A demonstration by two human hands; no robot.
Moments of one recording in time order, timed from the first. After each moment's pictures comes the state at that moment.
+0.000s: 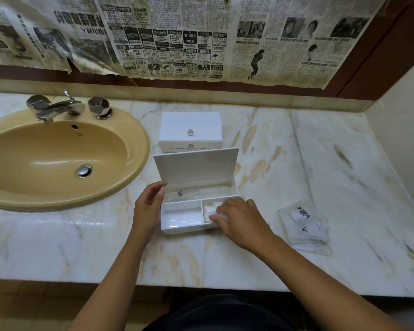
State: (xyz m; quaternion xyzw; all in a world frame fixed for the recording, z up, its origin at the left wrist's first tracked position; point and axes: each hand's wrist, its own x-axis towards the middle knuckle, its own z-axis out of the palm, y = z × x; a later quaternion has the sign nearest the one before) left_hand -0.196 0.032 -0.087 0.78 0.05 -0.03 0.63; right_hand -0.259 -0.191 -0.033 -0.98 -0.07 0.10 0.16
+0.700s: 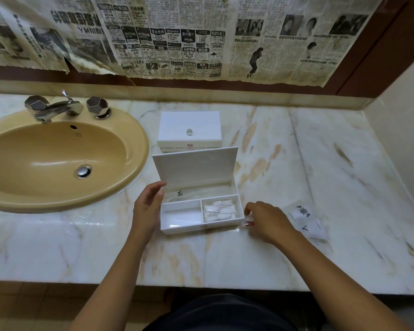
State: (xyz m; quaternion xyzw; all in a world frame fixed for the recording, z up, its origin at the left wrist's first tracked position) left_hand -0.197 0.031 -0.084 0.78 0.06 -0.03 0.63; right_hand -0.262 -0.245 -0.053 -0.97 0.06 0.22 0.12
